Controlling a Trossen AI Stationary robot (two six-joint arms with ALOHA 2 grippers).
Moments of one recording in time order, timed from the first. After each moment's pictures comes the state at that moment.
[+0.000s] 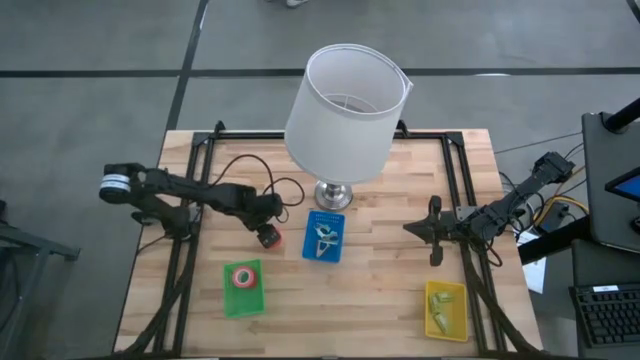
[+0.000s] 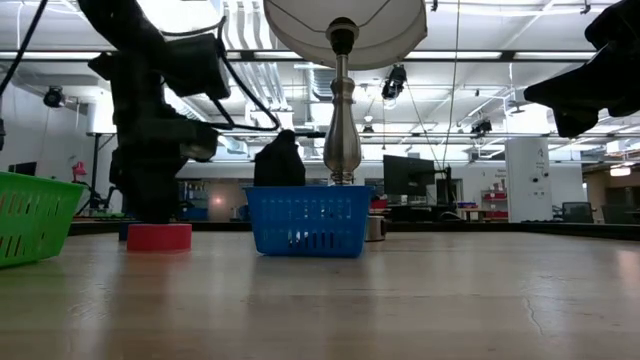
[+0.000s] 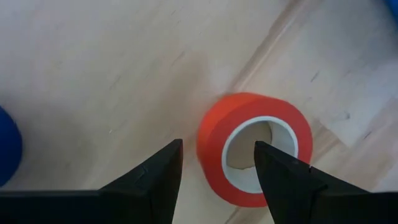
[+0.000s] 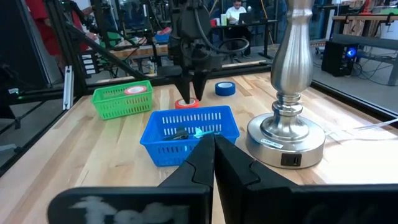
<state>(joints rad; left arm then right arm) 0.06 1.40 0.71 -0.57 0.06 -0.62 0.64 0.36 0.01 0.24 0.76 0.21</state>
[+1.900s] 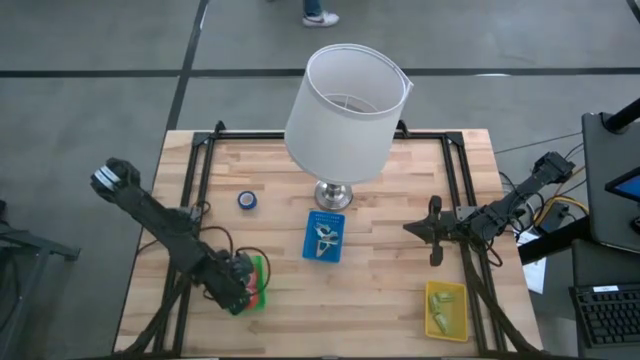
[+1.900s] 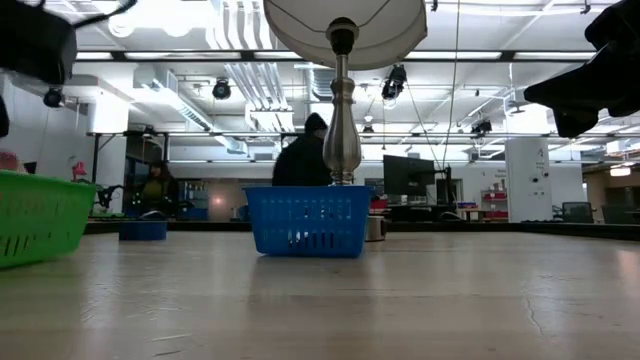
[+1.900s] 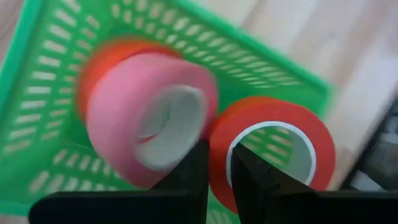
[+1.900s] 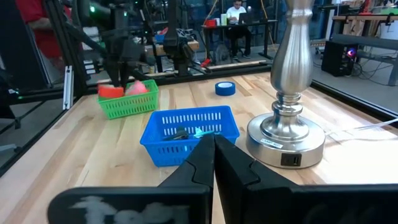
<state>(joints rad) -0.74 1.34 0.78 -0.64 -0.08 -1.35 0.64 0.36 0.01 0.24 0.76 0.21</state>
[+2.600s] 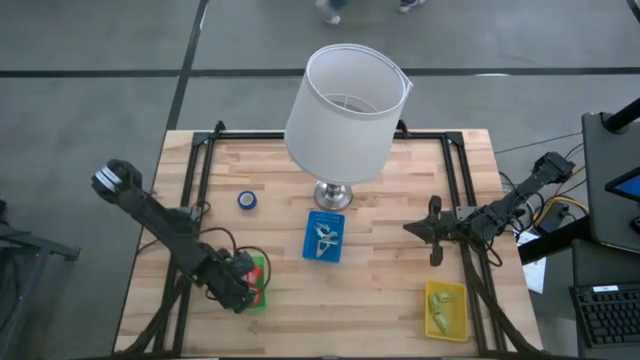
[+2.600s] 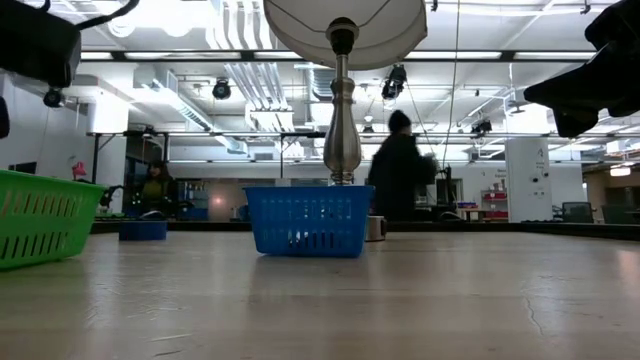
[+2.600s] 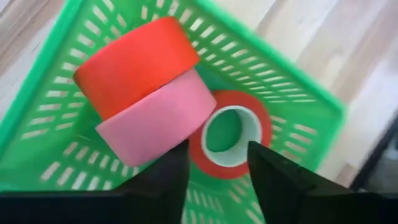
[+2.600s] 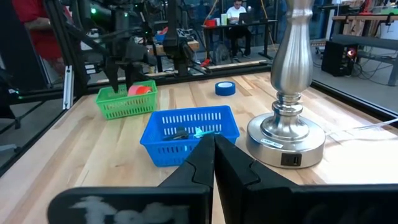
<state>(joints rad) -0.74 1.32 0.78 -0.63 -0.11 -1.39 0.64 0.36 0.01 0.24 0.76 0.21</state>
